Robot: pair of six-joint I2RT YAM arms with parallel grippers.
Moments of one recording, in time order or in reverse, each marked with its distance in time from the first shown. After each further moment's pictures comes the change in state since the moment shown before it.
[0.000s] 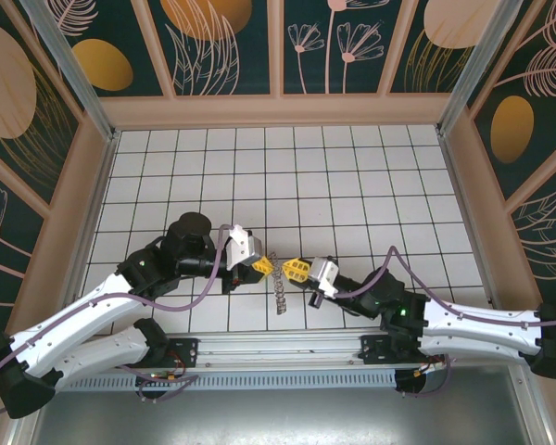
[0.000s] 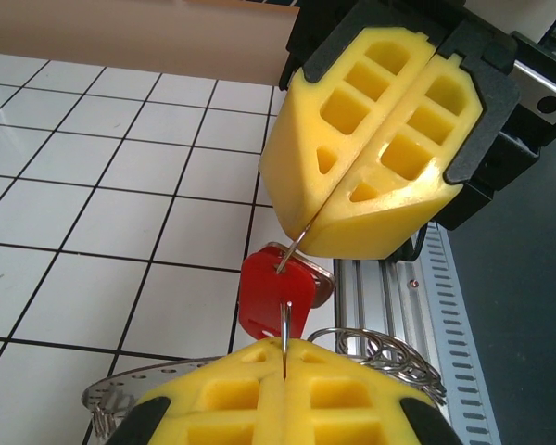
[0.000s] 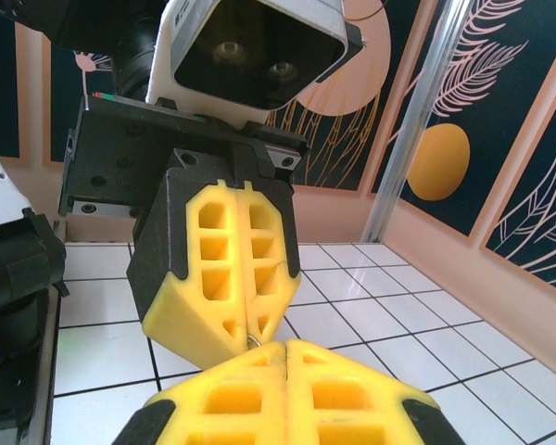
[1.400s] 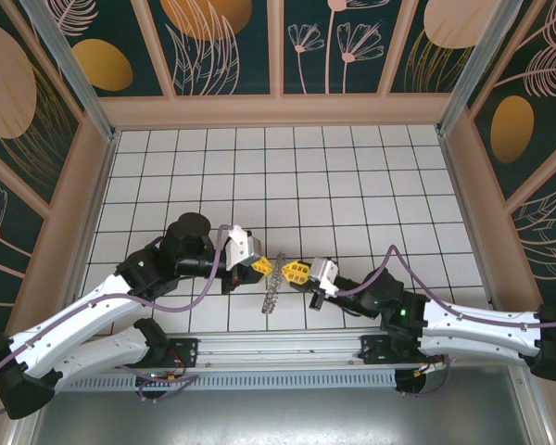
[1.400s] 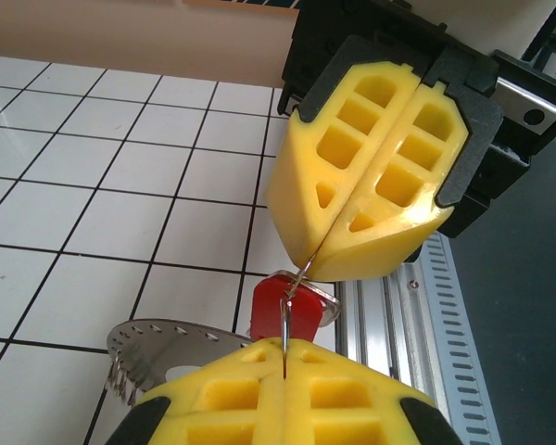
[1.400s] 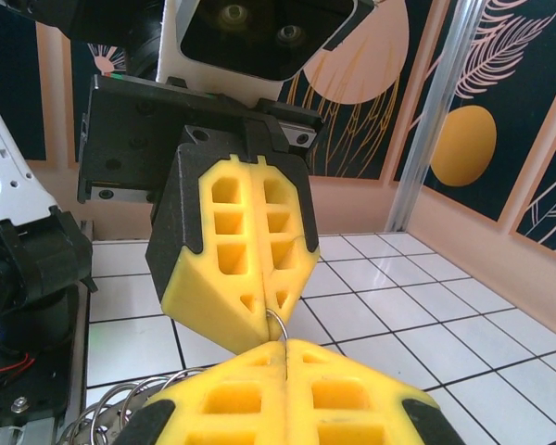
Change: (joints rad) left arm 0.000 -0.006 -0.002 0.000 -0.001 0.000; right arm -0.021 -0.002 -0.016 -0.007 -0.055 0.064
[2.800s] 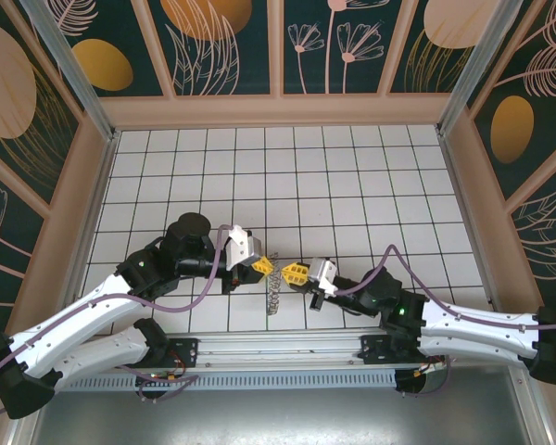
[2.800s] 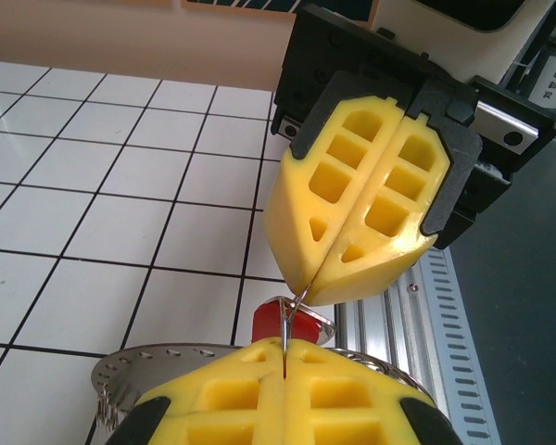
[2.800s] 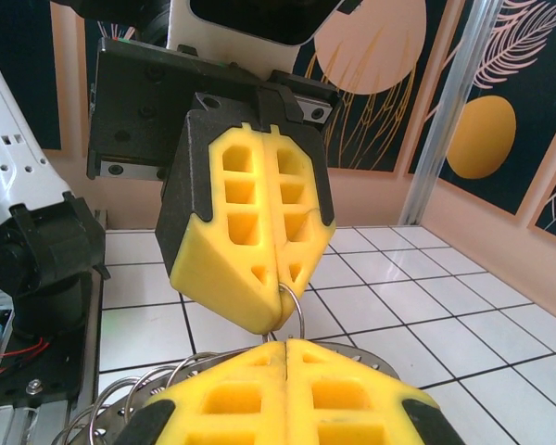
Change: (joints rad) left arm 0.000 0.000 -0.001 0.013 0.000 -0.006; right arm -0.027 -0.001 -0.018 0.000 -0.059 0.006
